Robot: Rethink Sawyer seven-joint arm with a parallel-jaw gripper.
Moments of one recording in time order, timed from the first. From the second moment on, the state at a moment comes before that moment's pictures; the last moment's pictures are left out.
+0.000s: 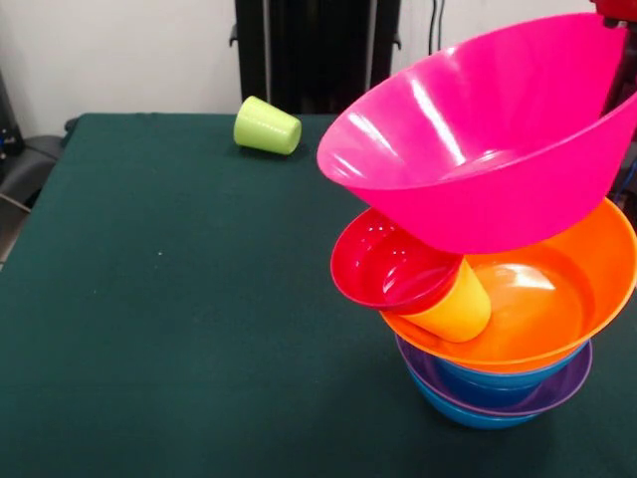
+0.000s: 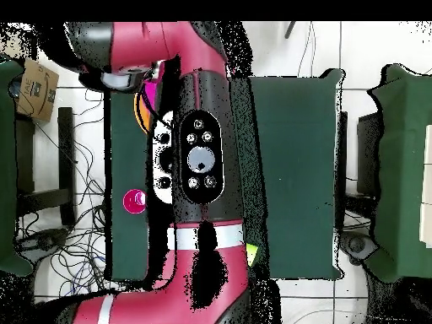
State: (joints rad) arm -0.02 -0.48 0.12 0.65 -0.18 1.34 2.02
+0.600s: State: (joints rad) arm 0.04 -0.45 0.08 0.64 -0.18 1.34 2.03
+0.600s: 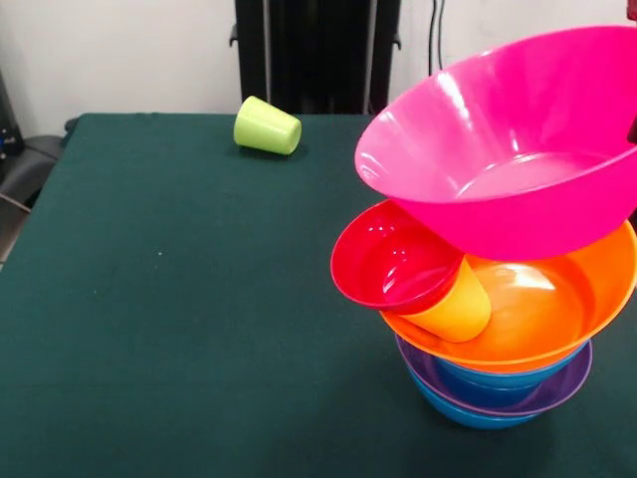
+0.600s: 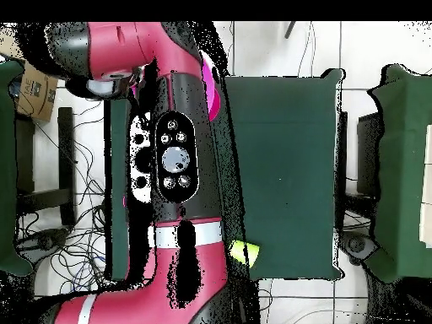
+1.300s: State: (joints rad) arm 0.09 -0.45 0.01 0.67 -0.13 1.34 2.05
